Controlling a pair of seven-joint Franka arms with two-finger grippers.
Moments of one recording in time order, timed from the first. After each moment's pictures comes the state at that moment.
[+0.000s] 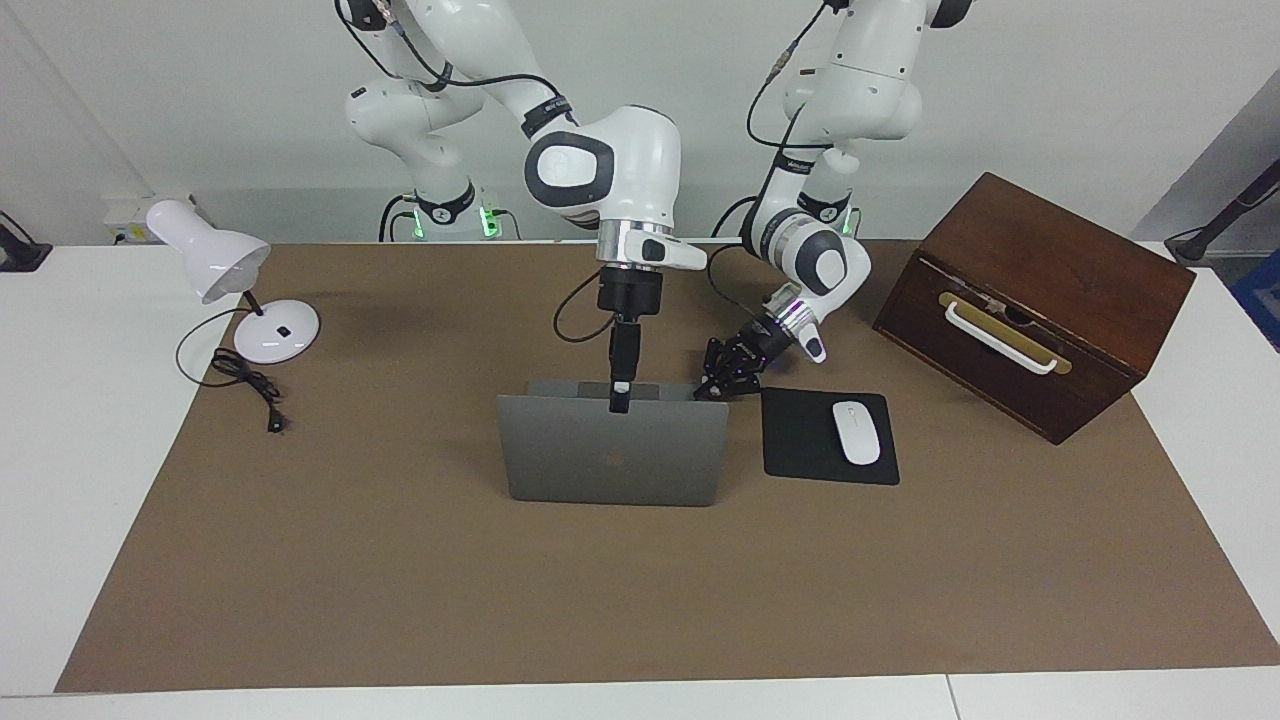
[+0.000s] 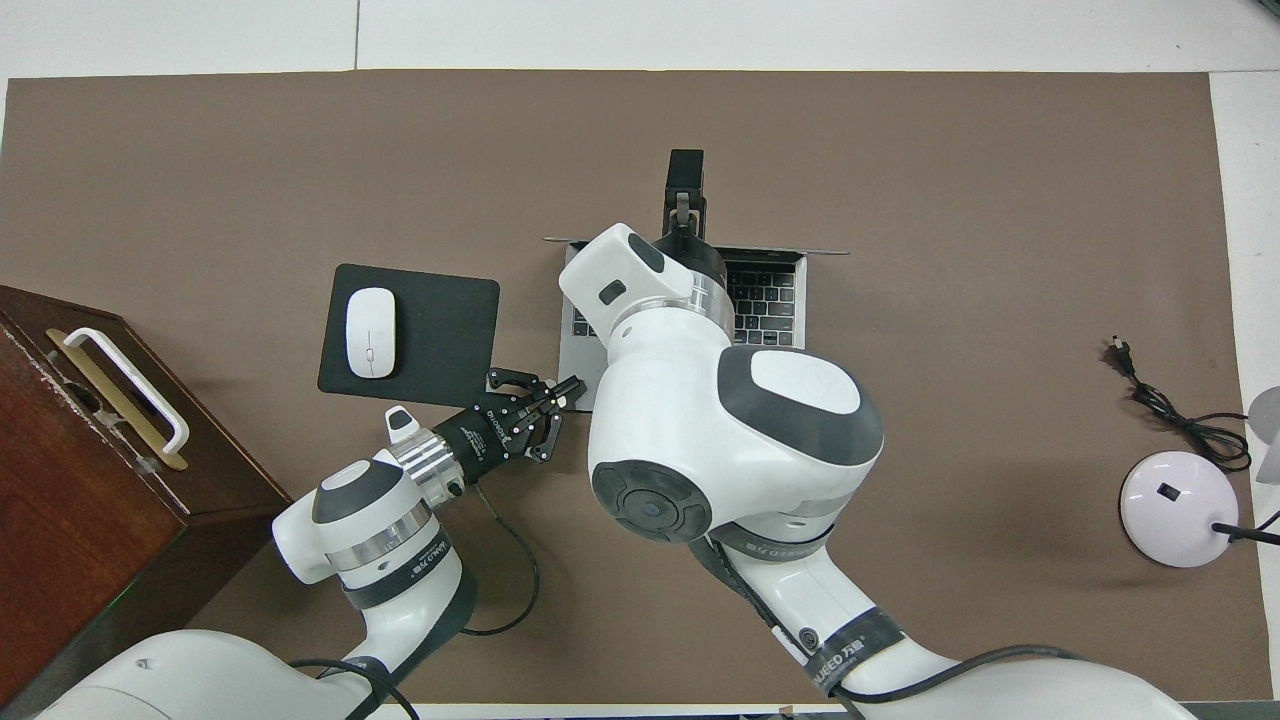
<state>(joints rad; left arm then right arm) -0.37 0.22 -0.10 -2.42 -2.34 2.40 -0.21 0.52 0.27 0.07 -1.74 -1.02 2.45 -0.24</state>
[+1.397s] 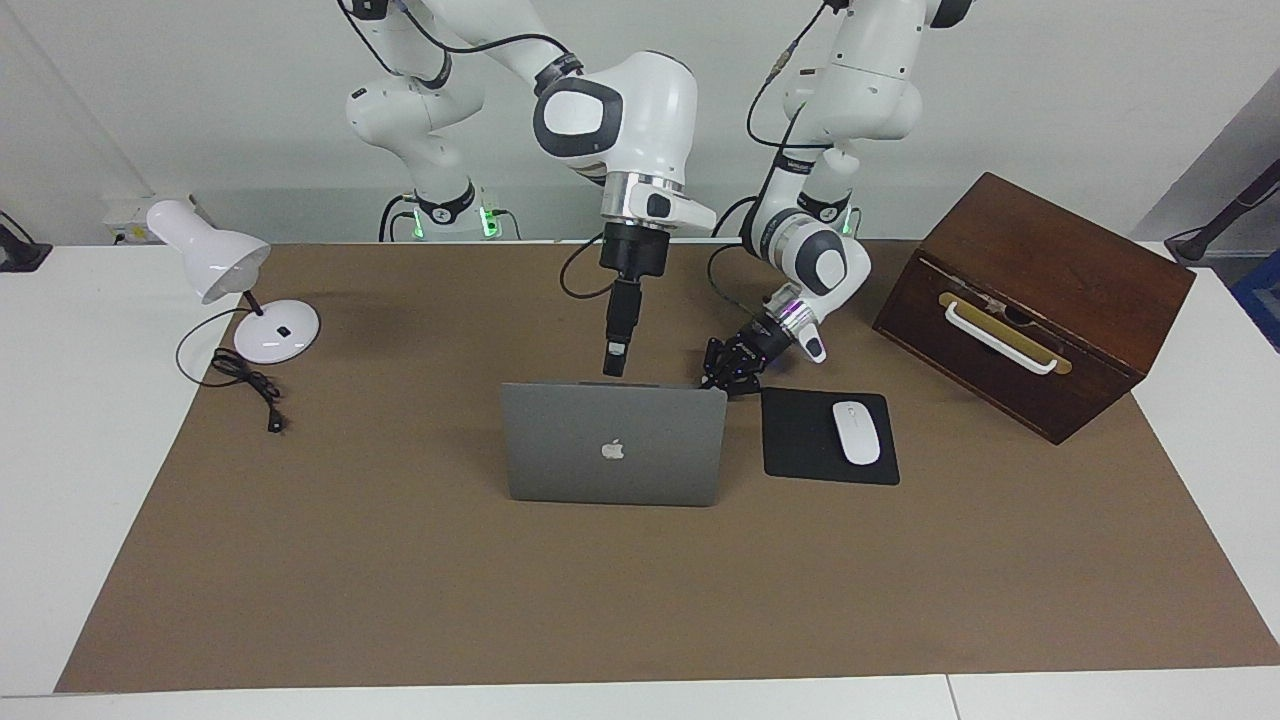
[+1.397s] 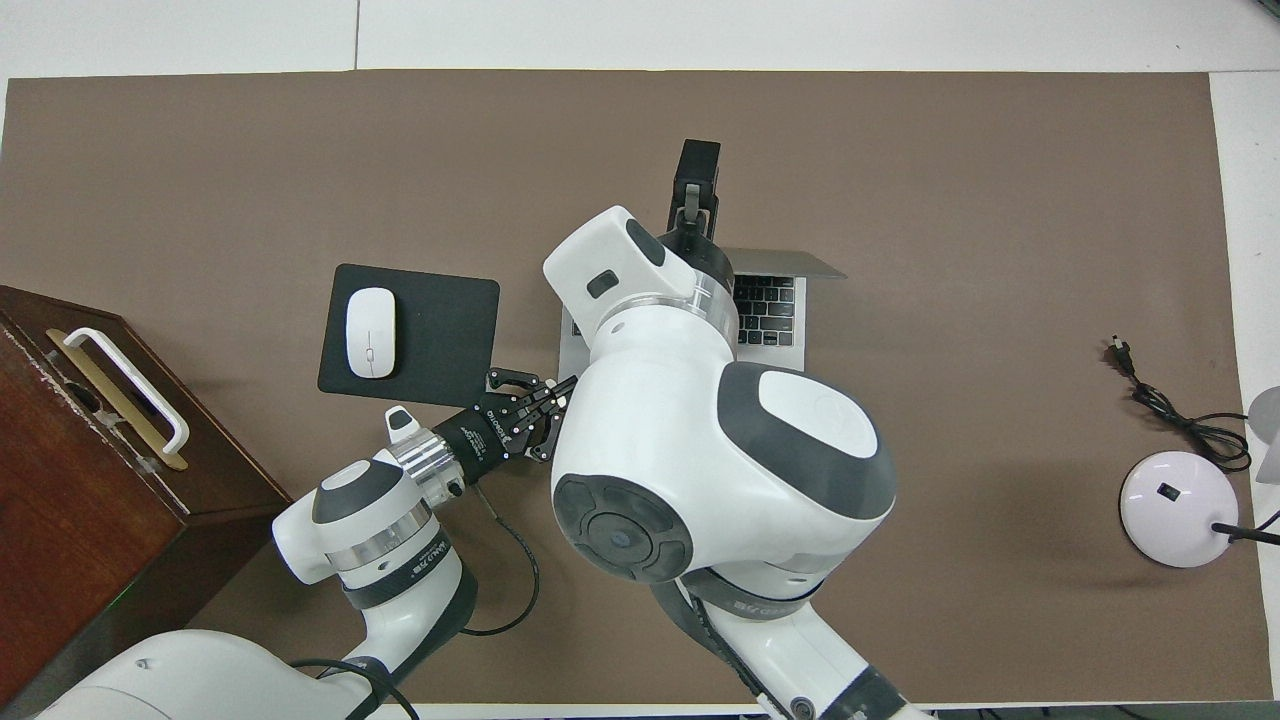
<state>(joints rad) -0.37 0.22 -0.10 -2.42 -2.34 2.40 -0.21 0.54 0.20 0.10 -1.69 -0.86 2.26 -0.31</state>
